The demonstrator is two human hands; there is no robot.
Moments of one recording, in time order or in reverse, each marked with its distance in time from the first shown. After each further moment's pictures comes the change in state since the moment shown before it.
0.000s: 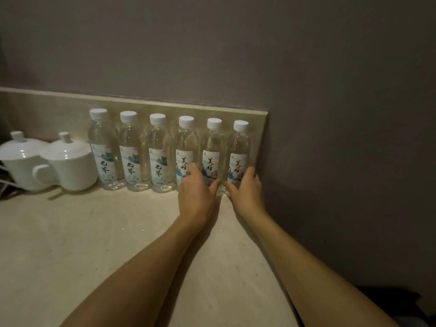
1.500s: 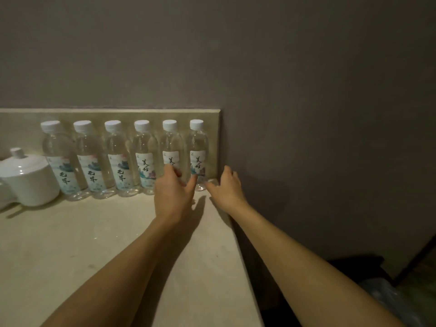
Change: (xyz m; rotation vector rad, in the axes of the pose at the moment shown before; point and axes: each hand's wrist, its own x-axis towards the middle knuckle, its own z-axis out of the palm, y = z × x) left_hand -0.023 0.032 0.003 -0.078 0.000 0.043; right_hand -0.011 0.029 -0.041 0.050 -0.058 0.011
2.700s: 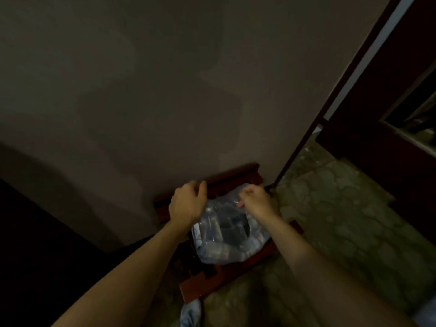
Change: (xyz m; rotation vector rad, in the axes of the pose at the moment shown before) left_hand -0.327 0.157 0.408 0.064 -0.792 -0.162; right_hand -0.112 0.514 -0.293 0.162 0.030 0.658
